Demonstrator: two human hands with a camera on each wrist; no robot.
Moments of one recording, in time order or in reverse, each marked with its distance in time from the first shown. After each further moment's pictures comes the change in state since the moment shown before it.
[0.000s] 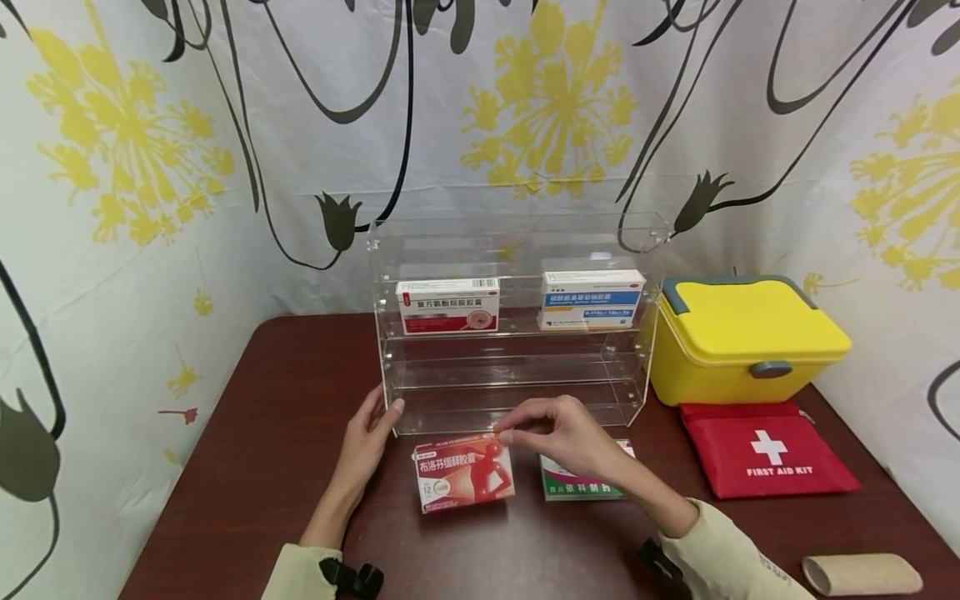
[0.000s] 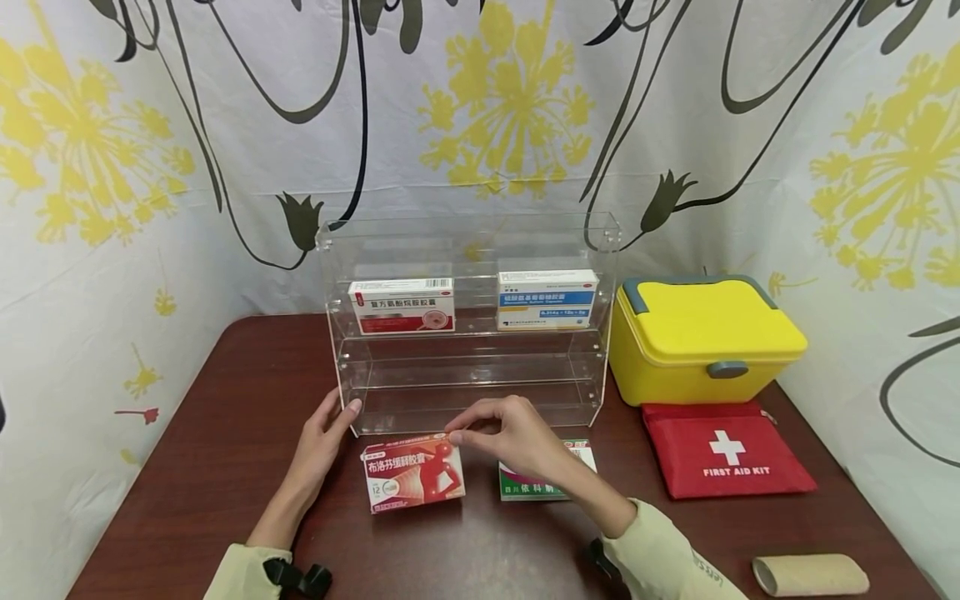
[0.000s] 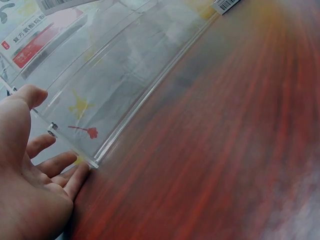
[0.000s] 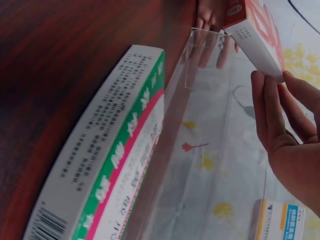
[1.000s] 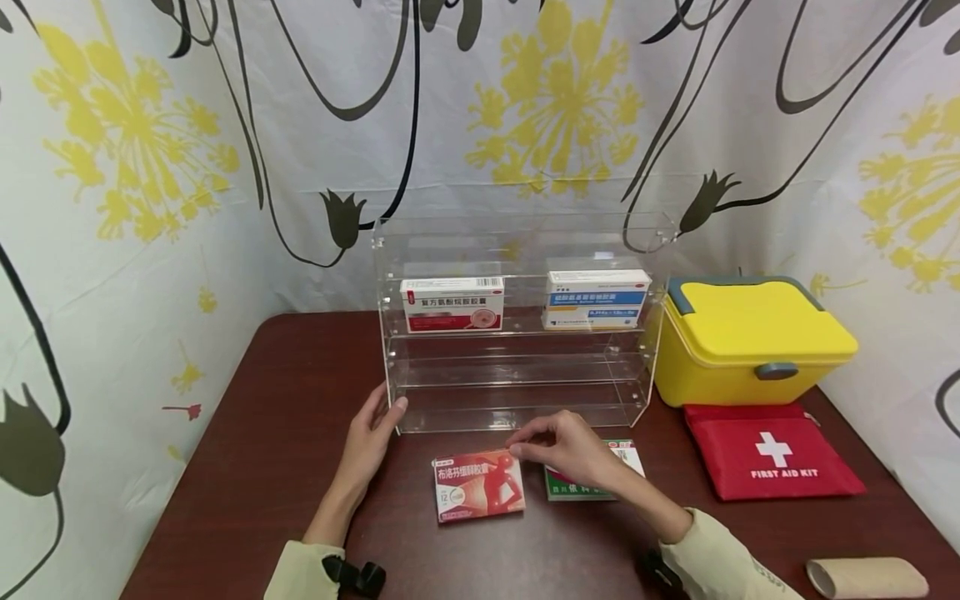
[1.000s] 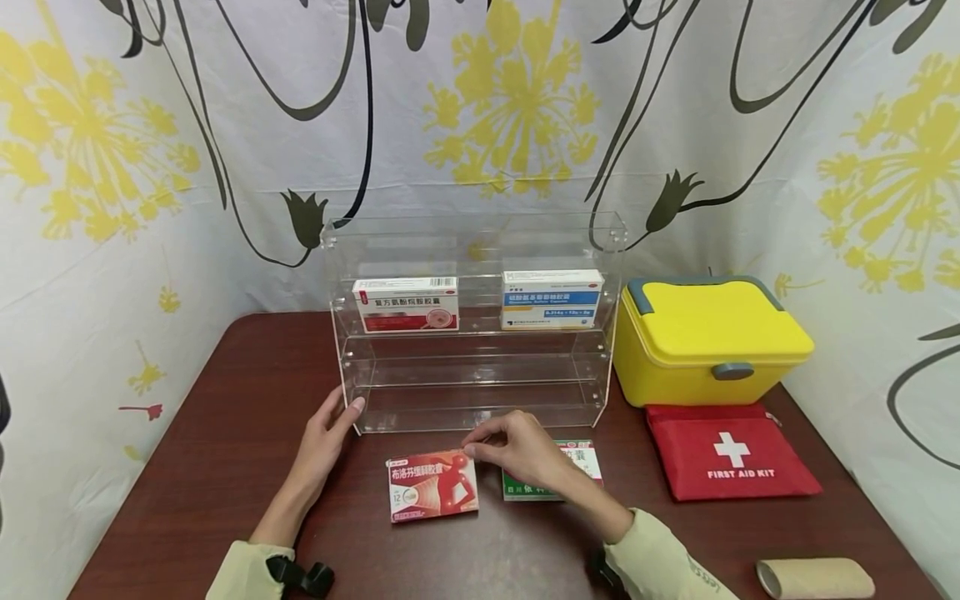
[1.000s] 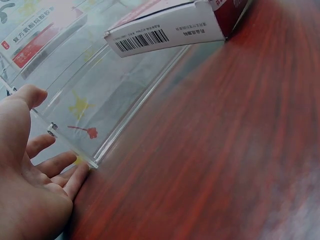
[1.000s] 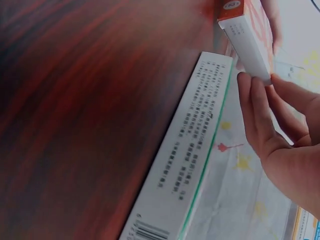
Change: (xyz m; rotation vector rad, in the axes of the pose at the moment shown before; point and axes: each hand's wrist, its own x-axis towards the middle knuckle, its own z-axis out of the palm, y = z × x) left_hand 0.000 -0.002 0.001 -0.018 0.016 0.028; right_hand -0.008 0.035 0.012 -0.147 -0.013 0.088
